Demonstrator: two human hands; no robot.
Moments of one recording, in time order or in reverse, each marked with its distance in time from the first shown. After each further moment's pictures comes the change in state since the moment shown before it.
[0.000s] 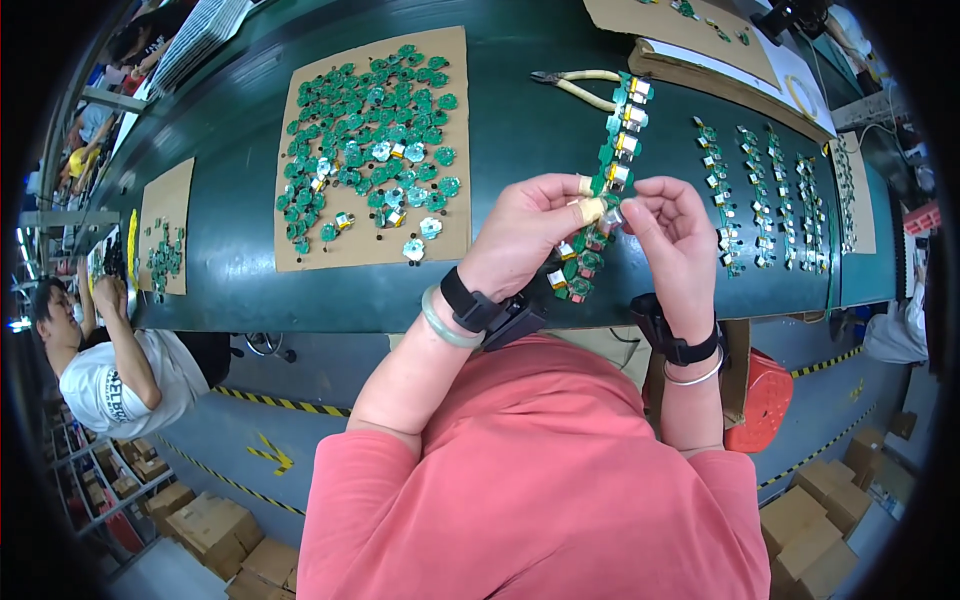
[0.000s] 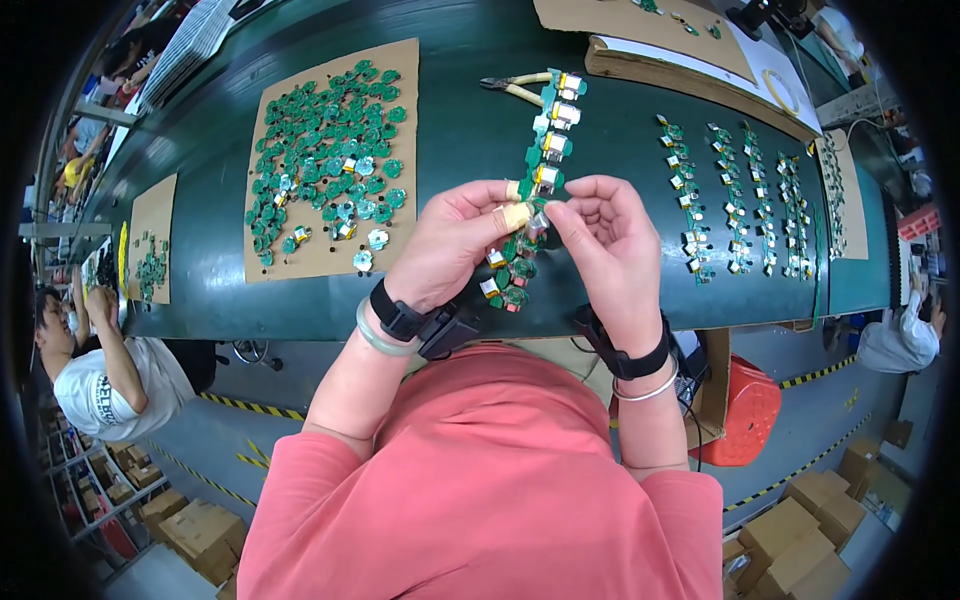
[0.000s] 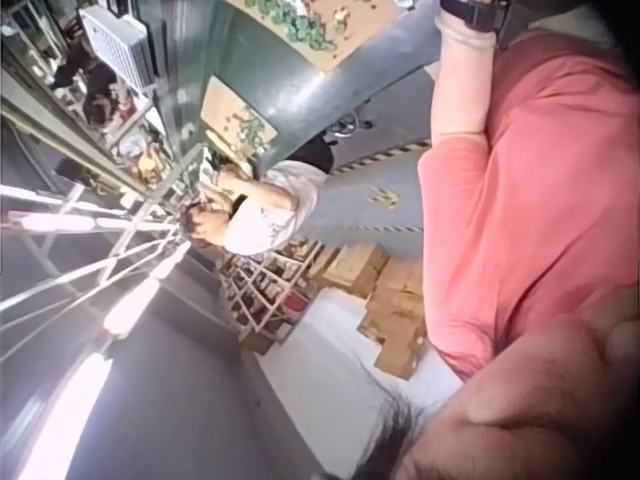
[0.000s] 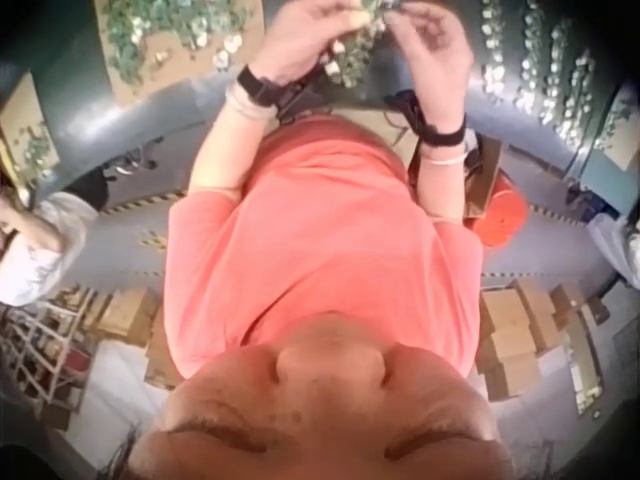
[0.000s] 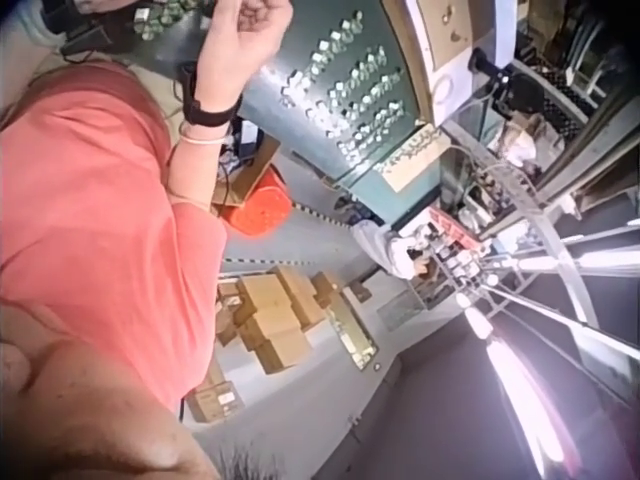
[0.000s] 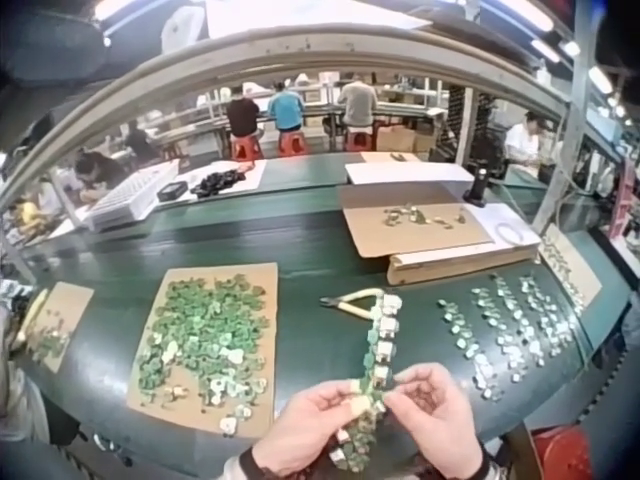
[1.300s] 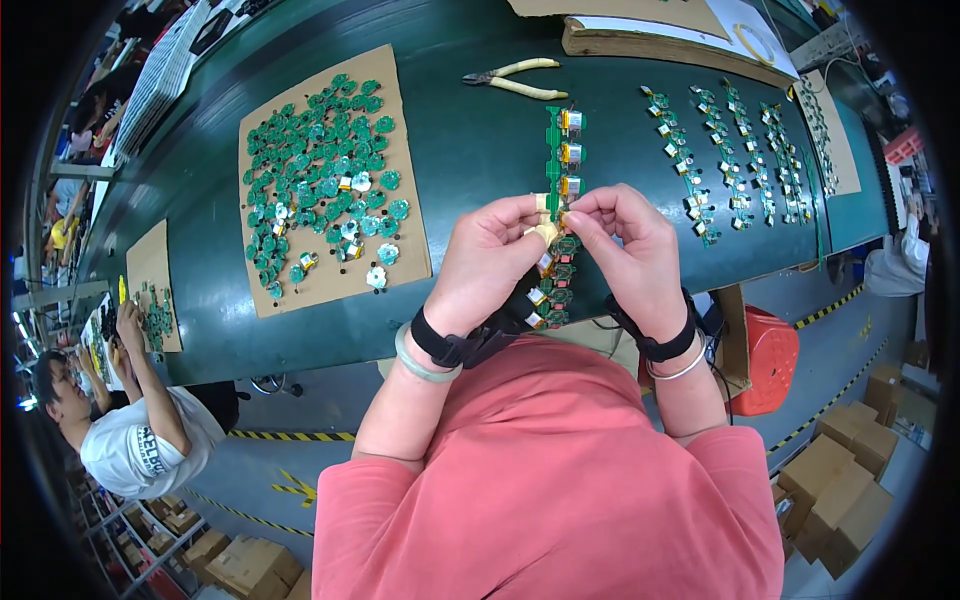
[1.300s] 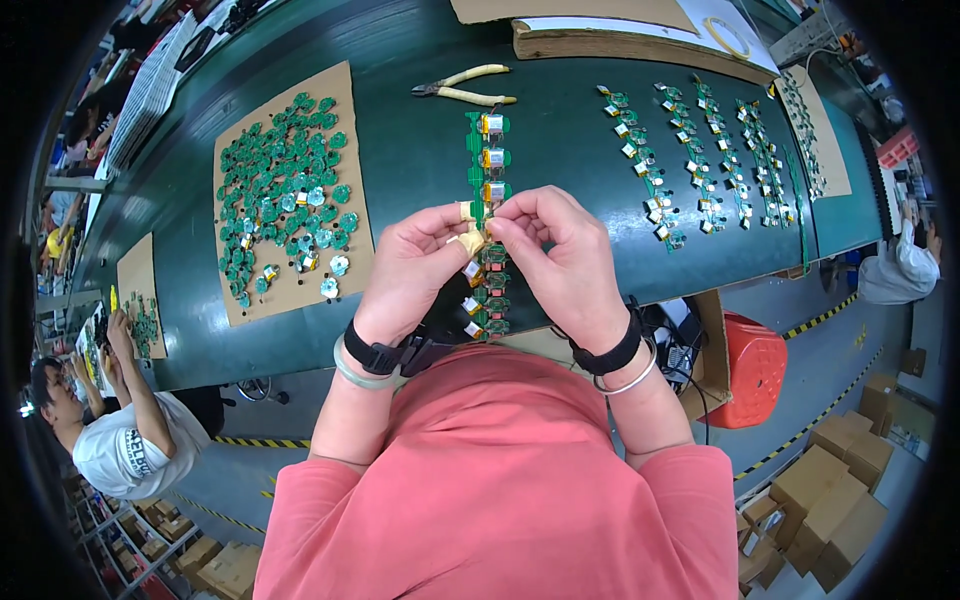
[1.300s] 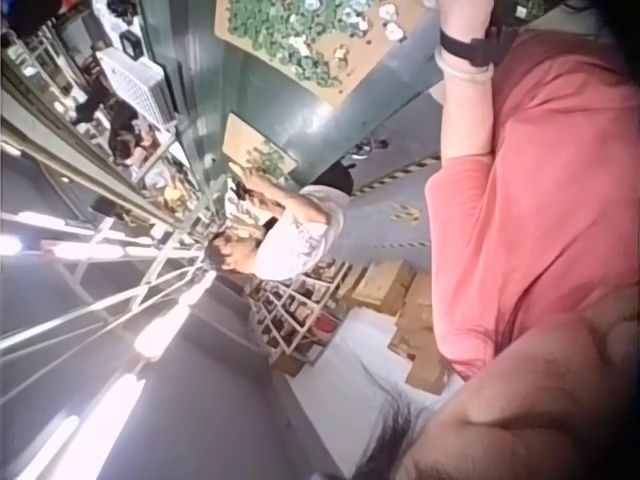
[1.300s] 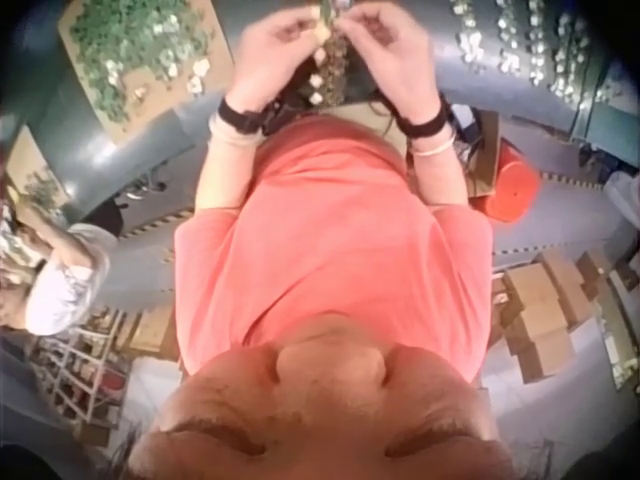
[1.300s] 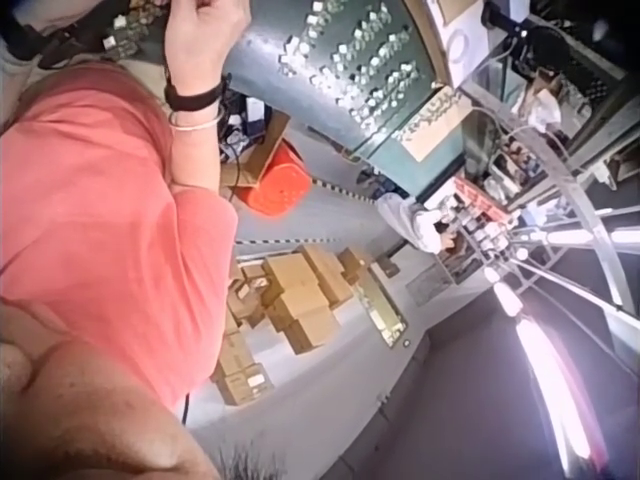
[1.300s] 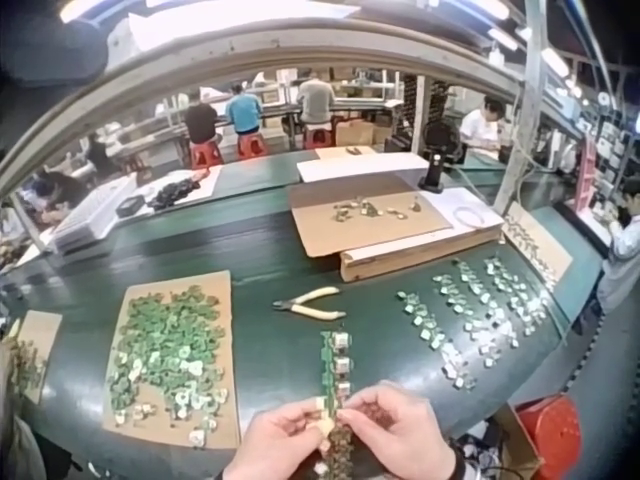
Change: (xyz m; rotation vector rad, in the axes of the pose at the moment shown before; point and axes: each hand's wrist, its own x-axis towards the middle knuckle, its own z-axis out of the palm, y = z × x) left_hand -0.008 -0.007 0.015 0.264 0.069 -0.004; right_hand -0.011 0.006 -0.012 -0.266 -0.021 -0.102
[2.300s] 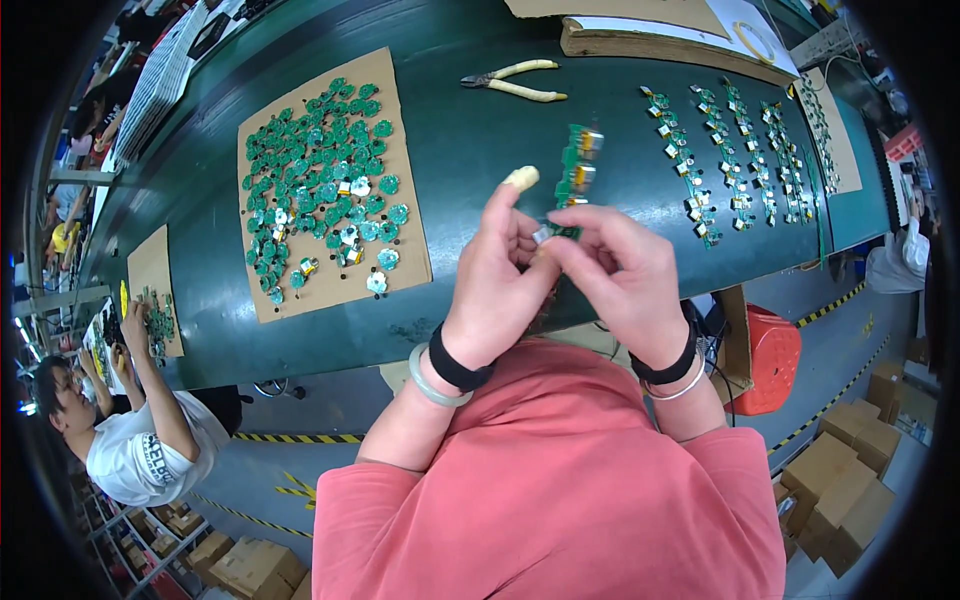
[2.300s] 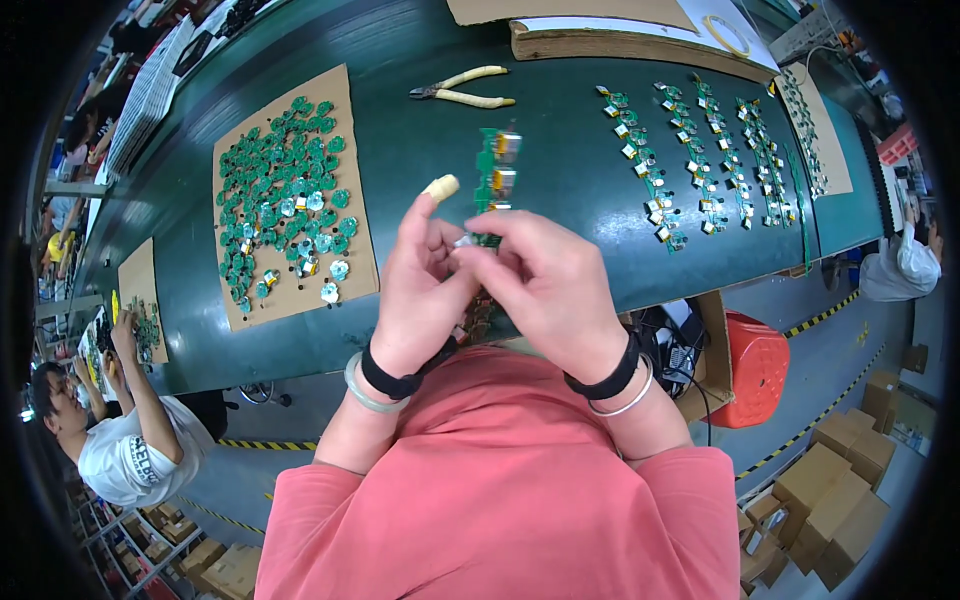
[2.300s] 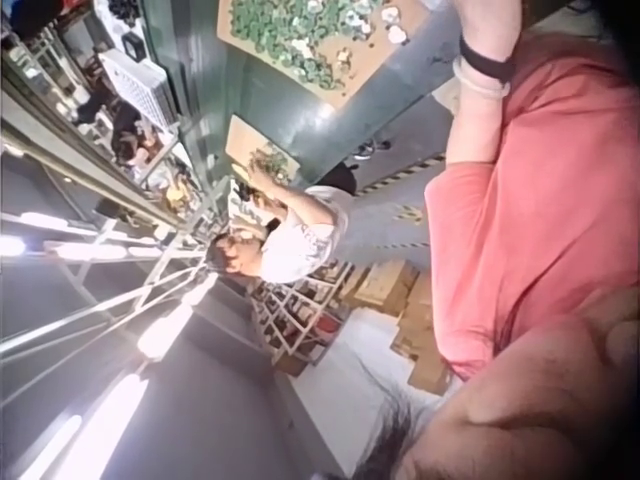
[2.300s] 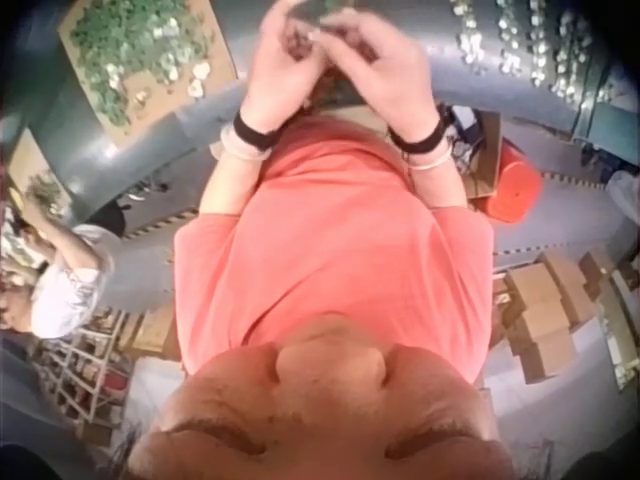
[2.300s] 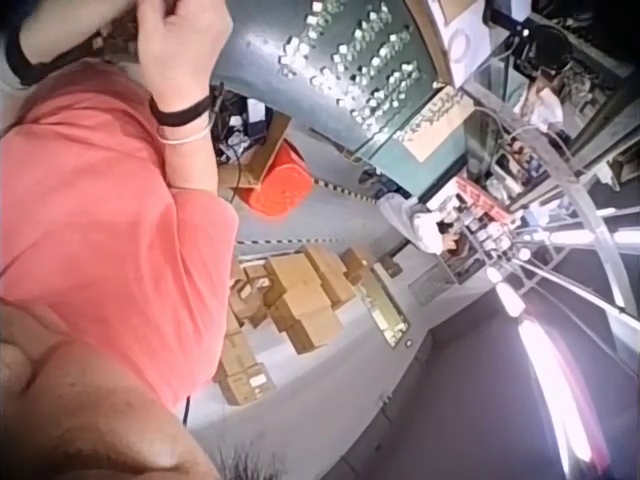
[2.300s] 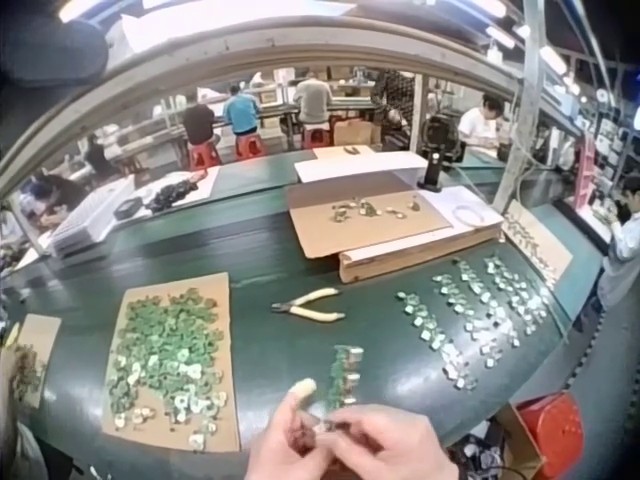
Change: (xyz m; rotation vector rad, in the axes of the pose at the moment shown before) left_hand -0.014 -0.008 0.012 0.264 0.131 0.175; right_hand -0.012 -0.030 0.006 -0.185 -0.083 -0.020
